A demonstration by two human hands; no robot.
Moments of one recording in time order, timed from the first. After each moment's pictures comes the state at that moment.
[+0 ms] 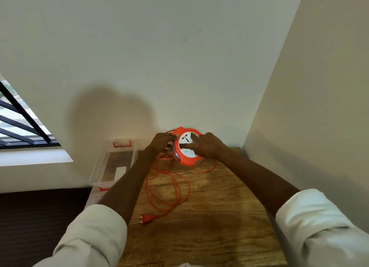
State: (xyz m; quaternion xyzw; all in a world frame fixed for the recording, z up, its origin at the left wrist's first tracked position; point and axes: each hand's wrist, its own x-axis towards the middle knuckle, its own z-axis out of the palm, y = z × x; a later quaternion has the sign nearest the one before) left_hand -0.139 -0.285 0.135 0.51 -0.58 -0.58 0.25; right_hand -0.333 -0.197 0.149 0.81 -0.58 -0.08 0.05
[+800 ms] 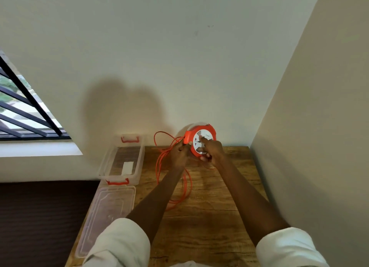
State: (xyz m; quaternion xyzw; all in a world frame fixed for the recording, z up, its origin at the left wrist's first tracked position) left_hand -0.172 -0.212 0.087 0.45 -0.51 -0.58 0.44; right_hand -0.306 -0.195 0.115 0.21 -0.69 0.50 -0.49
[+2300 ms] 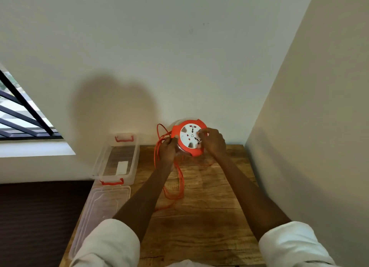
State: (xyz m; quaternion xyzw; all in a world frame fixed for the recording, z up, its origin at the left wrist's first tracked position) left_hand -0.160 -0.229 0.097 0.48 -0.39 -0.64 0.46; right_hand -0.323 -0.200 0.125 0.44 -0.78 0.38 -0.22
